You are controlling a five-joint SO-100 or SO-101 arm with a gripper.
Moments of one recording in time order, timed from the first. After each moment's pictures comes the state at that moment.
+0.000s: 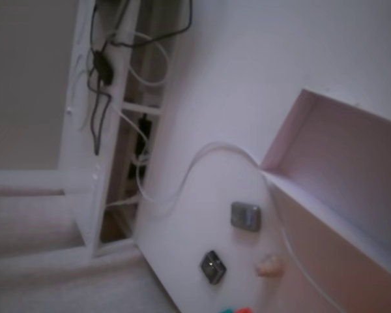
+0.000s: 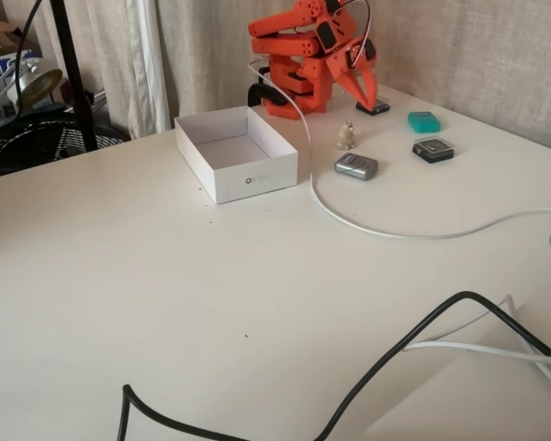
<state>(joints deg) -15.6 189.2 168.8 77.2 -9.1</state>
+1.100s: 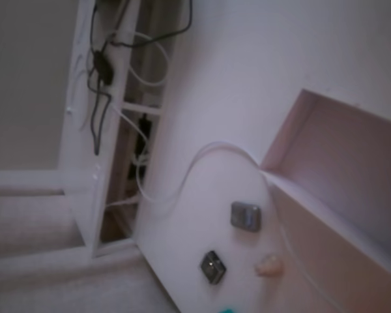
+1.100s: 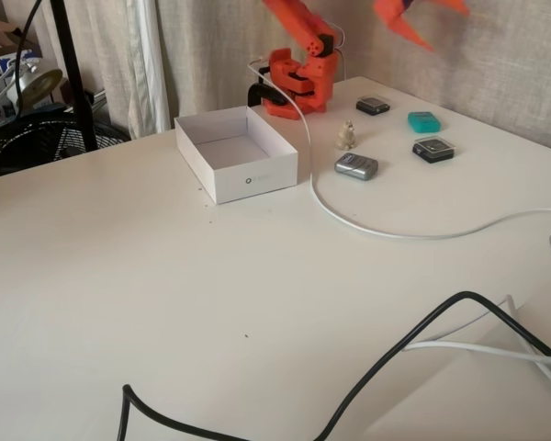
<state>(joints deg) -29.0 135.0 114.3 71.8 -23.8</state>
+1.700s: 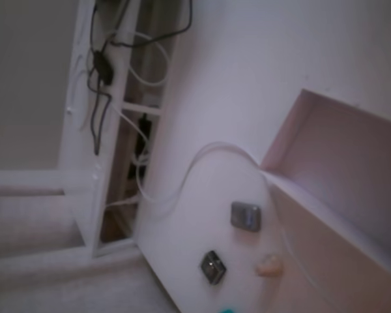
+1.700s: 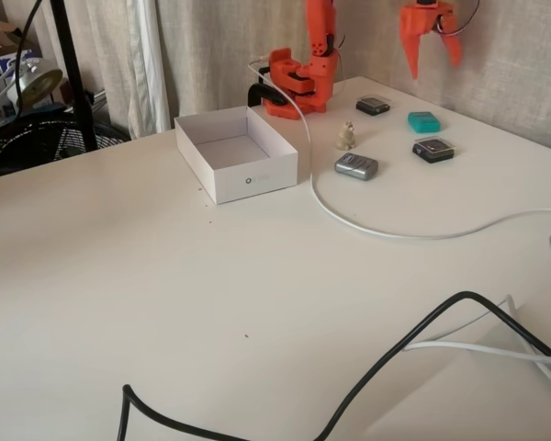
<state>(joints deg) -34.8 97.5 93.3 97.2 -34.5</state>
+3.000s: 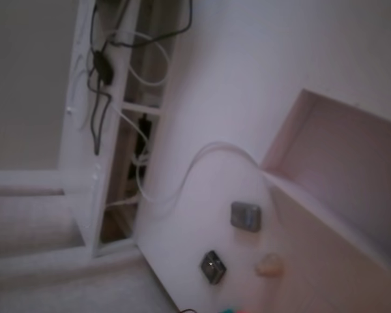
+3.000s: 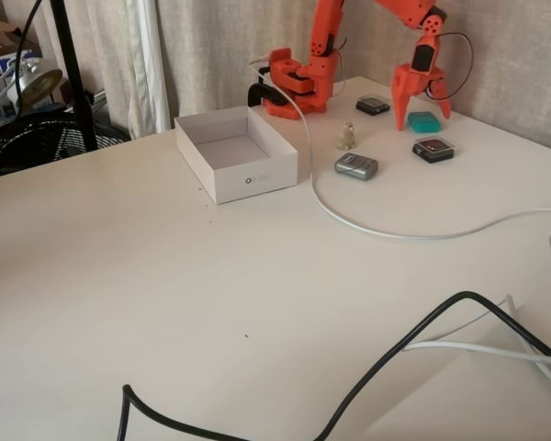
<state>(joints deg) -33.8 82.4 110.7 72.5 -37.9</state>
